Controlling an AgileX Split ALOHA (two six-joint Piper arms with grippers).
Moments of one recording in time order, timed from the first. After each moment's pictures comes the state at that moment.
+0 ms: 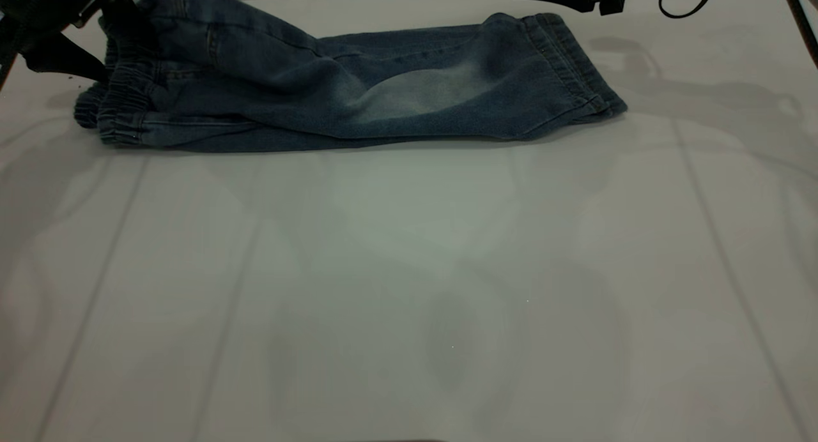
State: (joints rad) left arm 0.10 2.17 -1.41 -0.65 0.36 0.21; right arm 0.00 2.43 -1.61 1.69 1.01 -0.85
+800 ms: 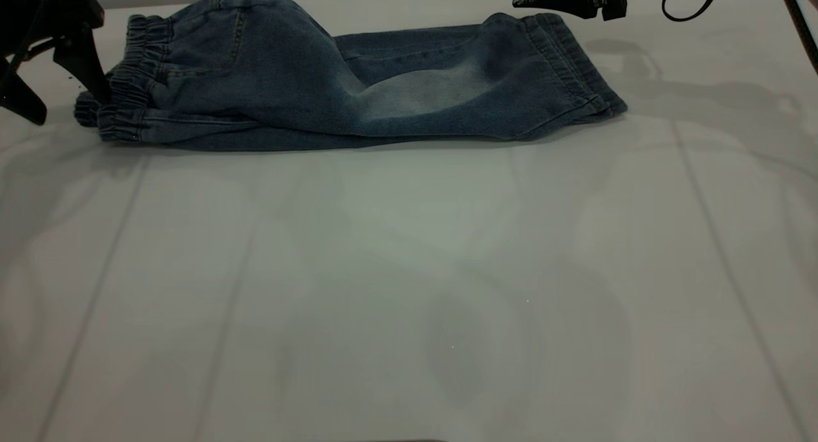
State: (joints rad) left arm 0.10 2.13 -1.41 -0.20 0.59 -0.02; right arm 0.00 2.43 -1.61 1.66 1.01 -0.85
